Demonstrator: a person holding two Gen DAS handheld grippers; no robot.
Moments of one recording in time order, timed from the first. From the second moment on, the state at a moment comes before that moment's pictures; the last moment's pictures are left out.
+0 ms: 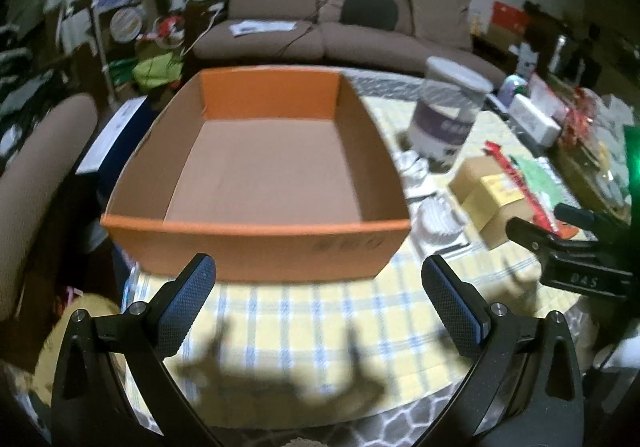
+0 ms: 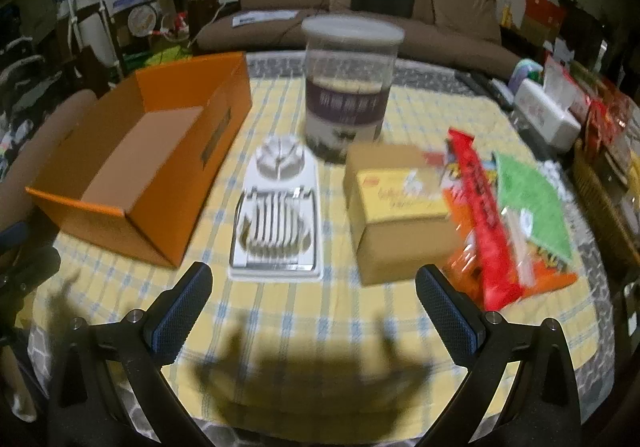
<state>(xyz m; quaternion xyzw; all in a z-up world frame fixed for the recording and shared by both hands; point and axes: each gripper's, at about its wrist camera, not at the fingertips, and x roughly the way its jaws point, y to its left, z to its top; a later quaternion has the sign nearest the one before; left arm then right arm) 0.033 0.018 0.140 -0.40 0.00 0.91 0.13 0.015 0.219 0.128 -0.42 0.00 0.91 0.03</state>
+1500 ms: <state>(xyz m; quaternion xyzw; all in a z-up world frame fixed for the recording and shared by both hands) -0.191 0.235 0.143 -0.39 0.13 0.85 0.34 -0.170 0.370 0.138 -0.38 0.34 0.85 -0.11</state>
